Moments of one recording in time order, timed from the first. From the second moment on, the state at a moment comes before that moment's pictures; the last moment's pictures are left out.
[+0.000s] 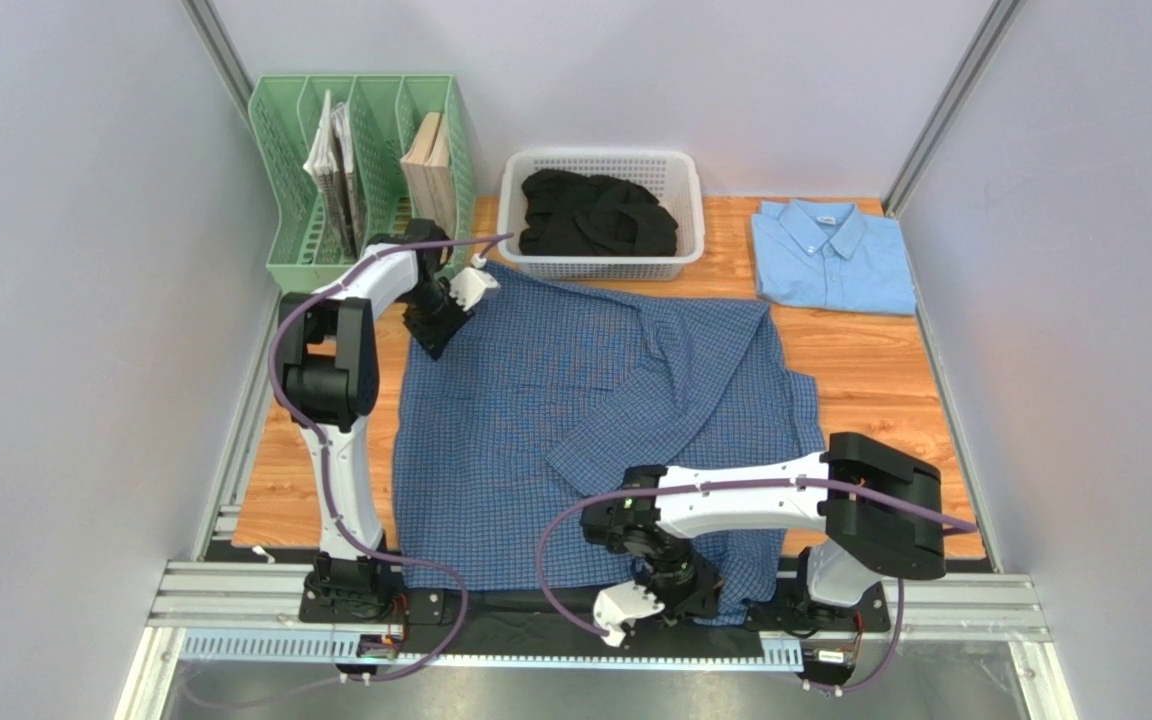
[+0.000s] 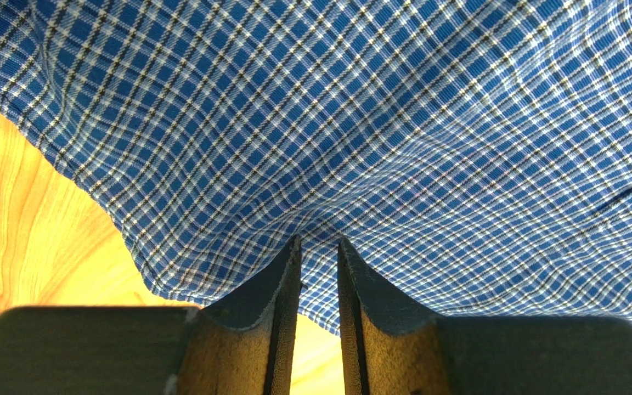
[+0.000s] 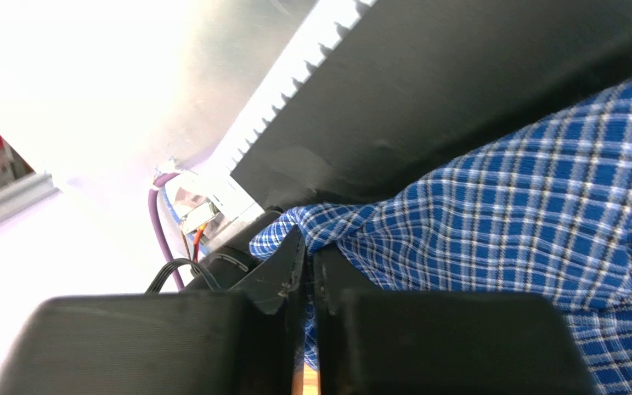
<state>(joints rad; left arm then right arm) -0.11 2.12 1.60 -0.92 0.13 0.75 1.35 1.60 0.92 -1.25 -0.46 -0.94</state>
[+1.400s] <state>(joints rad) 0.09 1.53 1.39 -0.68 0.77 0.50 0.92 1.61 1.02 -0.57 -0.19 -0.75</state>
